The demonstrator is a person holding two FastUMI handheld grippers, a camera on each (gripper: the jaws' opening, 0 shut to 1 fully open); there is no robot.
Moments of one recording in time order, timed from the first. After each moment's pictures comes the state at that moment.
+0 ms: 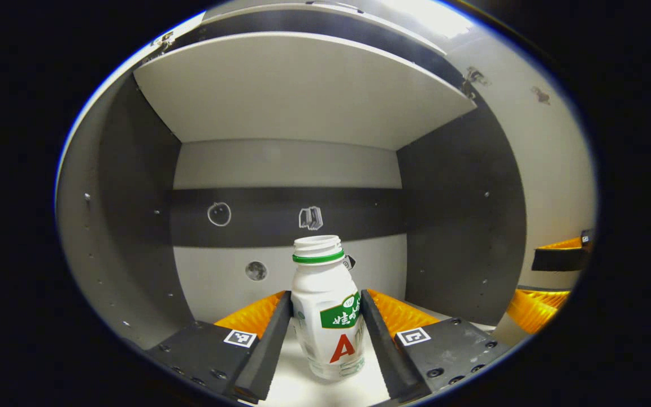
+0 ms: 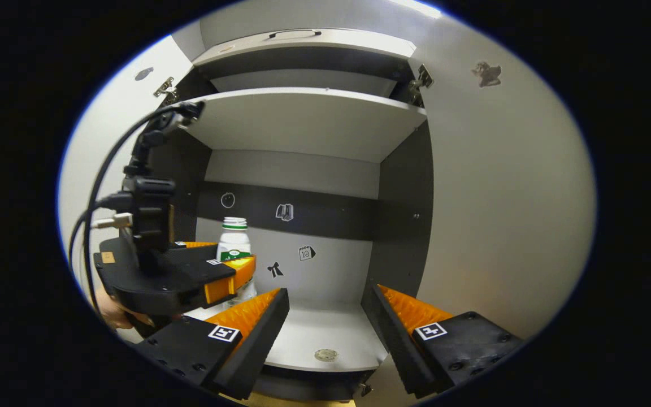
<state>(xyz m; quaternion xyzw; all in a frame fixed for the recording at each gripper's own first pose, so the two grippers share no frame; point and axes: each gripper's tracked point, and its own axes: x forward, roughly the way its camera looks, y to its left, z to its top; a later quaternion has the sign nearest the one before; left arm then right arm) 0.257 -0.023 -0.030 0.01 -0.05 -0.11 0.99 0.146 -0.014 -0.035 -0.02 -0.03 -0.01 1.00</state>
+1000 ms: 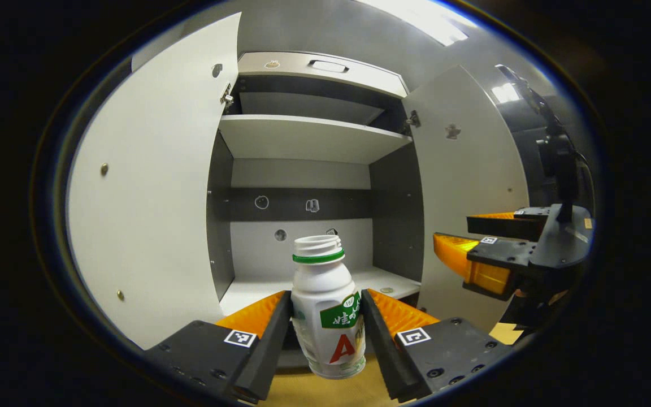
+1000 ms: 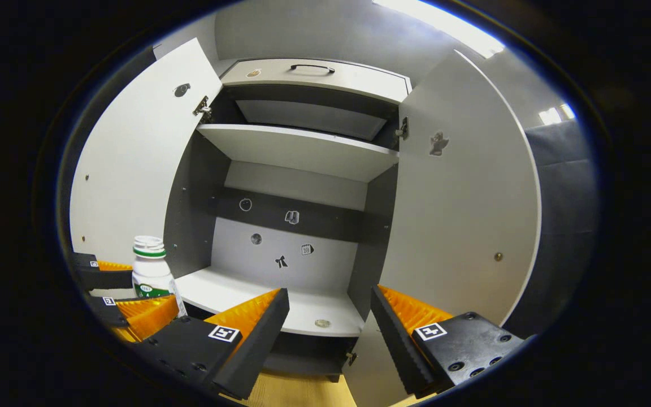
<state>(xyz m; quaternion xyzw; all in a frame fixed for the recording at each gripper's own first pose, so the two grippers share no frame) -0.013 -0.008 -0.089 0.00 -0.03 -0.12 0.99 0.003 0.000 -0.027 -0.05 -0.03 -0.05 1.00</state>
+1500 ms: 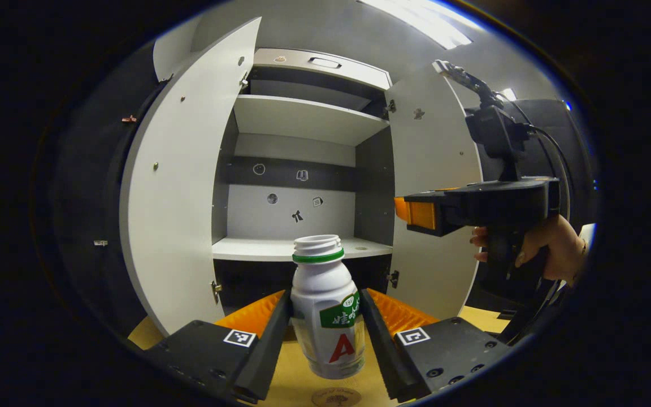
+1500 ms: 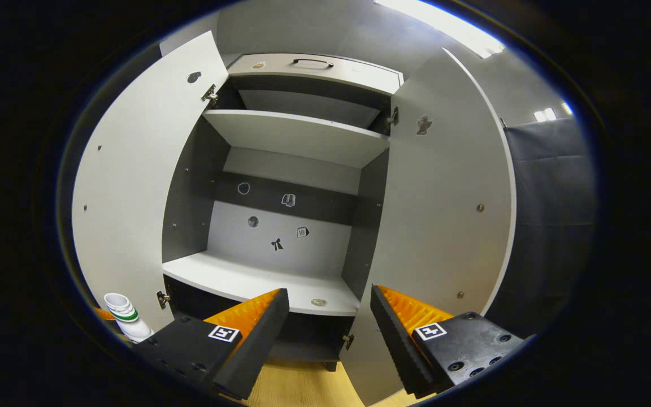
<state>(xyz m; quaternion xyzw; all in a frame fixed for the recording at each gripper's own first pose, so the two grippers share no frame) -0.088 -0.025 -0.204 -0.03 -0.01 -0.11 0.99 -0.009 0.004 -0.085 -0.07 -0.01 -0.05 1.00</state>
